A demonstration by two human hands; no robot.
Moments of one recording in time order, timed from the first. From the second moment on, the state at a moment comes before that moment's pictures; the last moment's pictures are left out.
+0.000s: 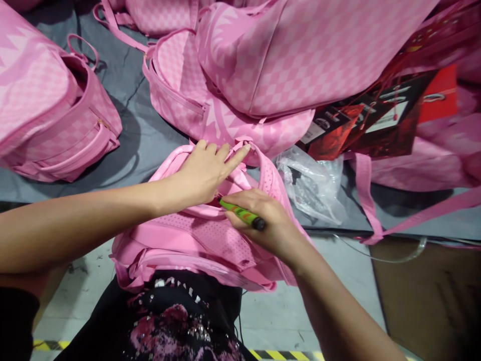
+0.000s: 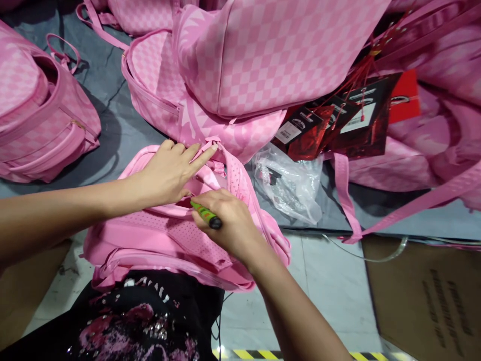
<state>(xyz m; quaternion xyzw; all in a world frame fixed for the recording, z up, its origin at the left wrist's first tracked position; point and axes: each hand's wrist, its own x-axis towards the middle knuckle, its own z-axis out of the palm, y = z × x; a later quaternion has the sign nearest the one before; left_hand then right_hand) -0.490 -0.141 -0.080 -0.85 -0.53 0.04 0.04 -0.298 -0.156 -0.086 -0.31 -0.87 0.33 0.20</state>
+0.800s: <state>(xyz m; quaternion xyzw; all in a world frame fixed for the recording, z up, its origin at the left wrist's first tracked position) -0.496 -0.136 -0.077 -0.86 -0.50 0.07 0.01 -0.314 -0.171 -0.101 -0.36 -0.86 0.27 0.25</state>
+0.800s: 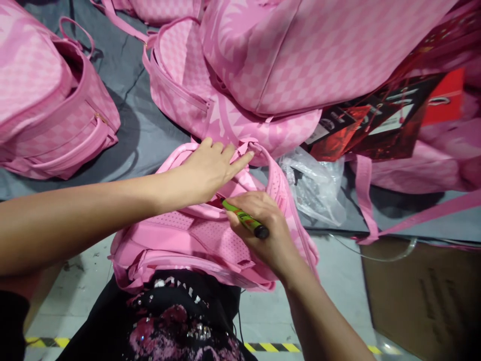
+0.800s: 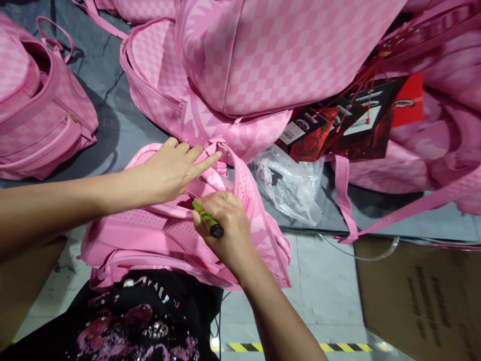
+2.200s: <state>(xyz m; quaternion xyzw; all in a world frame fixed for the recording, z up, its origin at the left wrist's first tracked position) -0.506 -0.141 -0.081 -0.87 -0.48 0.00 0.06 -0.345 -0.201 -0.113 -0.49 -0.79 0.18 0.32</state>
